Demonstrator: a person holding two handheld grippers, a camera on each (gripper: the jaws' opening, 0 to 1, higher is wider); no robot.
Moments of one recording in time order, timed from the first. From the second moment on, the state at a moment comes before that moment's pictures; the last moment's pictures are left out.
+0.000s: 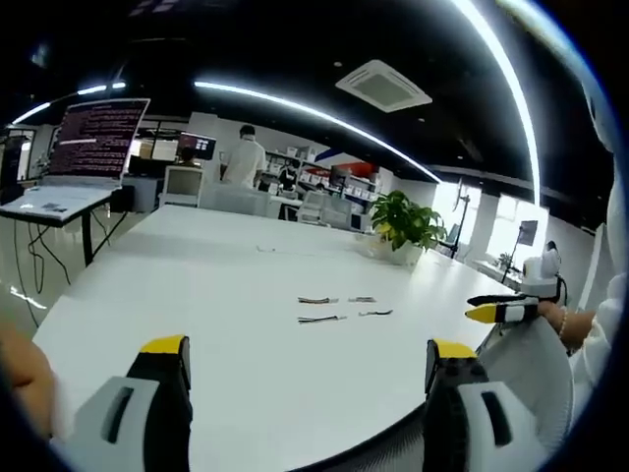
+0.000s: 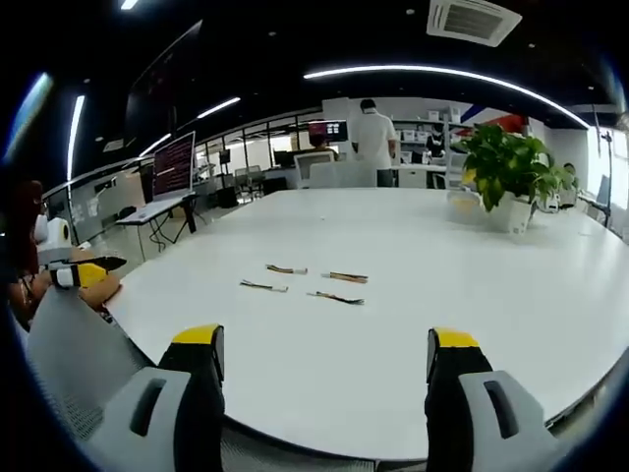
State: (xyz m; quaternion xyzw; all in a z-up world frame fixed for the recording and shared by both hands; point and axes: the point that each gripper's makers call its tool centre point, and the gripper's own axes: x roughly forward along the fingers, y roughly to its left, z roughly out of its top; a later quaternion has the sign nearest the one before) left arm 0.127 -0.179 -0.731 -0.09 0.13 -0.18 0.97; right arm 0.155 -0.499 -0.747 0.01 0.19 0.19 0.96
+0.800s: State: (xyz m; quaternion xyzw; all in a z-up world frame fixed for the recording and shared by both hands) left arm 0.136 -0.176 -0.733 -0.08 0.15 -0.20 0.96; right arm 0.157 -0.502 -0.751 0.02 0.20 0.19 0.96
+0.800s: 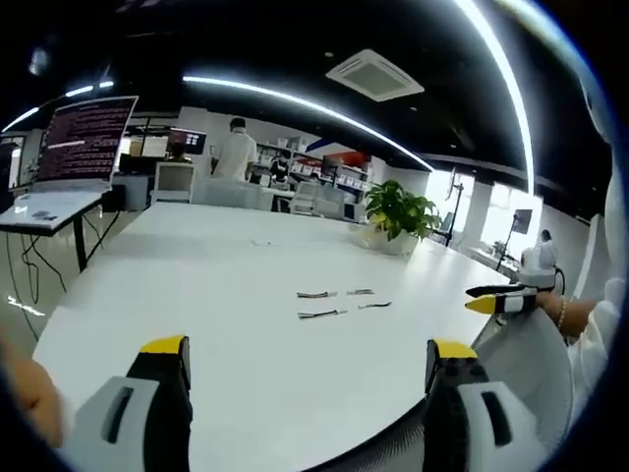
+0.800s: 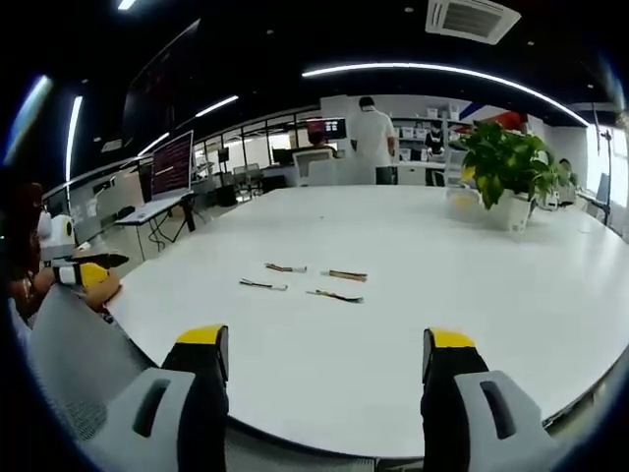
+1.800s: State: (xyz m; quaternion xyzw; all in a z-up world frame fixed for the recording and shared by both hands) left arm 0.181 -0.194 -0.710 -0.08 0.15 -0.26 0.95; right arm 0.185 -0.520 -0.739 0.01 0.21 0.17 0.96
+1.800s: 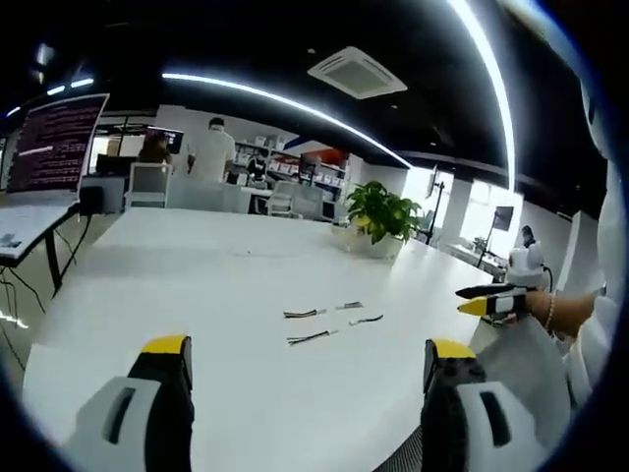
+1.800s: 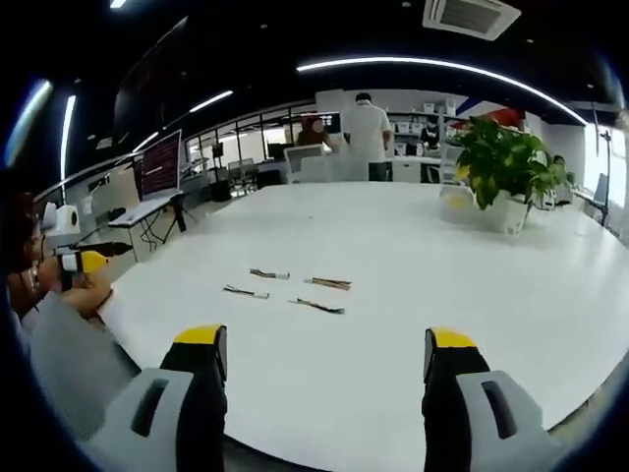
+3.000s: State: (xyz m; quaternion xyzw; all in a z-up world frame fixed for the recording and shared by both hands) left arm 0.263 -0.196 -0.665 -0.05 0.09 -0.29 0.95; right arm 0.253 -0.521 -0.710 -0.06 0.18 0.20 0.96
